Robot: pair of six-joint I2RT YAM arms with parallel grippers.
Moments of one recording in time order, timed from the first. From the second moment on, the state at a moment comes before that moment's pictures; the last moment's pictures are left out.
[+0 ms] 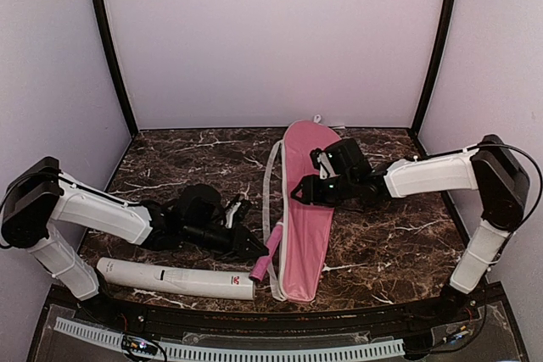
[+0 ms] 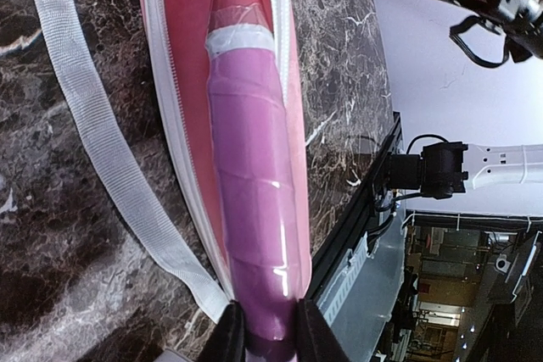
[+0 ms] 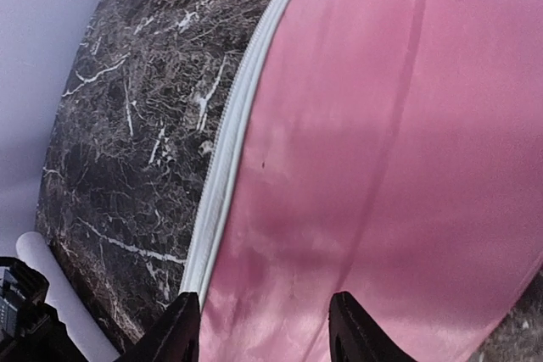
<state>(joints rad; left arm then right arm) -0.95 1.55 0.65 0.26 0.46 -0.99 0.75 1.72 1.00 0.00 -0.18 0.65</state>
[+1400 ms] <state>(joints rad) -0.98 1.57 0.66 0.28 0.42 -0.99 1.09 1.57 0.95 -0.29 0.08 0.83</state>
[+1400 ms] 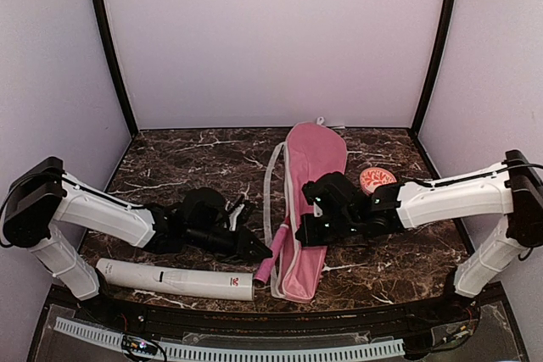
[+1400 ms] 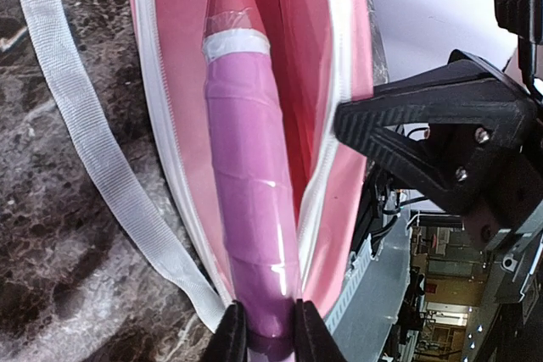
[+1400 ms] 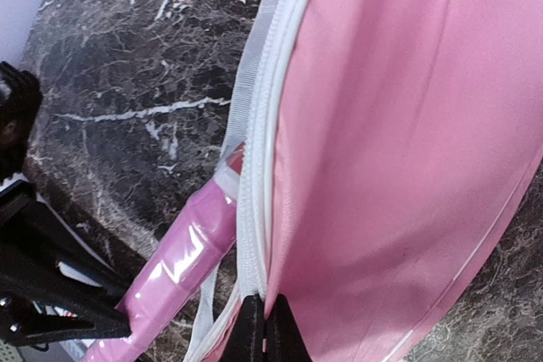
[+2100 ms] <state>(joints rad) -1.04 1.63 0.67 0.39 0.40 -1.02 1.02 1.46 0.71 0.09 -0.21 0.80</state>
